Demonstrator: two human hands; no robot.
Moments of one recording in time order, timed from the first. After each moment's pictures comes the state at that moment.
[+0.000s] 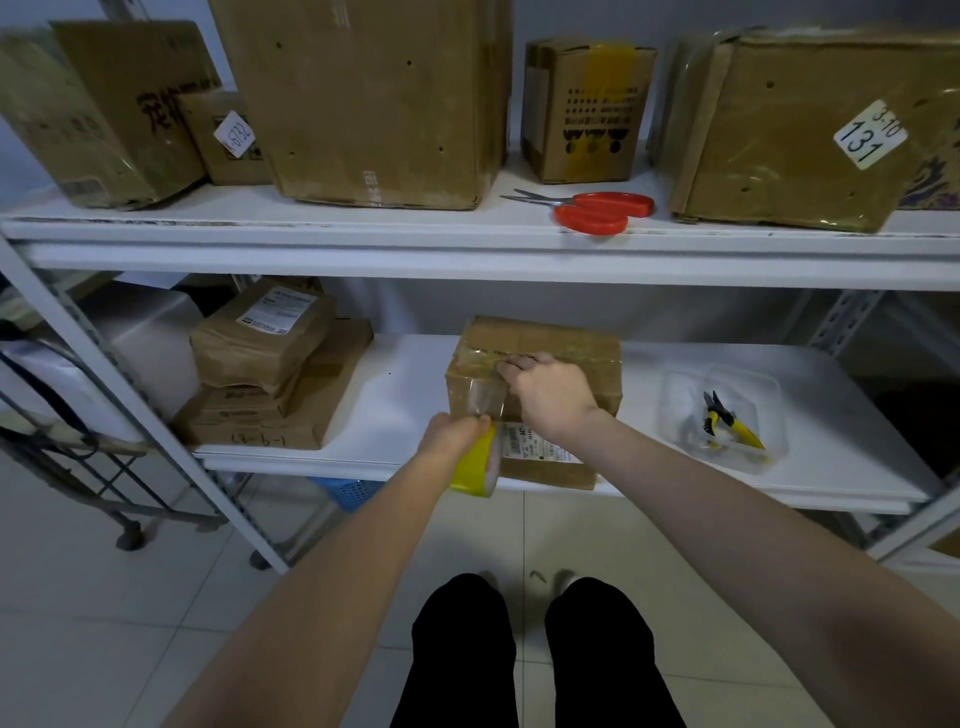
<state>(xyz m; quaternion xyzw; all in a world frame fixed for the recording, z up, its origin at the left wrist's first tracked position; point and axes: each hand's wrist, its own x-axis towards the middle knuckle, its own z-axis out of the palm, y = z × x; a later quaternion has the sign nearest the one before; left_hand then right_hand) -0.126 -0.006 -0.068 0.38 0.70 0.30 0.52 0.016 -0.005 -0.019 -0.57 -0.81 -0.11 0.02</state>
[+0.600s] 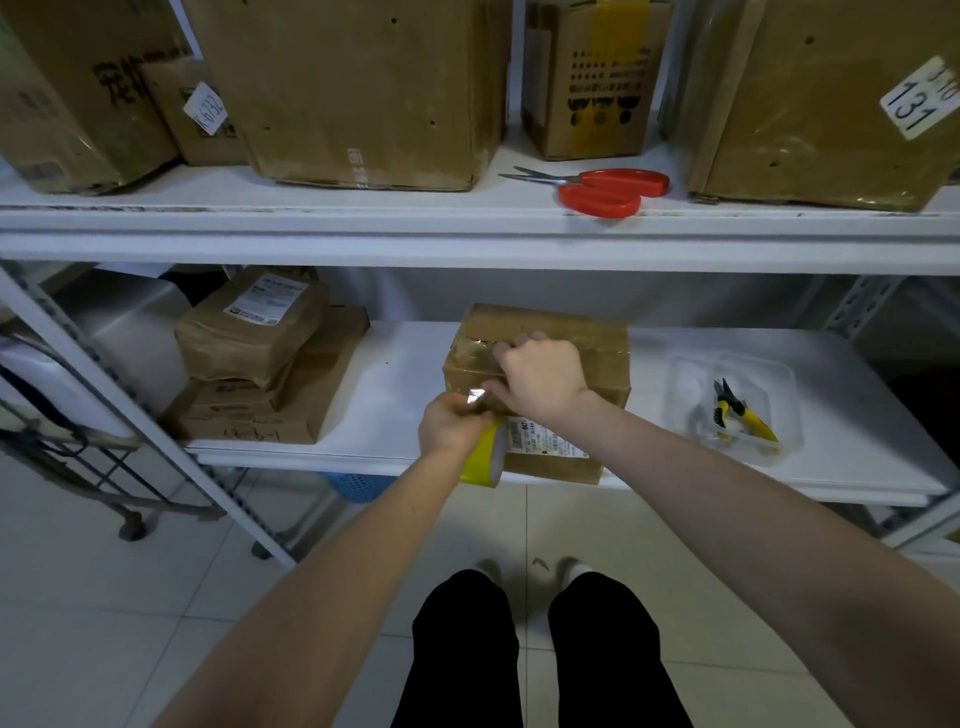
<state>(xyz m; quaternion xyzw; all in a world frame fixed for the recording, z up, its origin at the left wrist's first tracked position) -0.118 -0.005 -0.068 0.43 0.70 0.38 0.43 0.002 0.005 -0.006 -0.58 -0.81 -0.13 0.06</state>
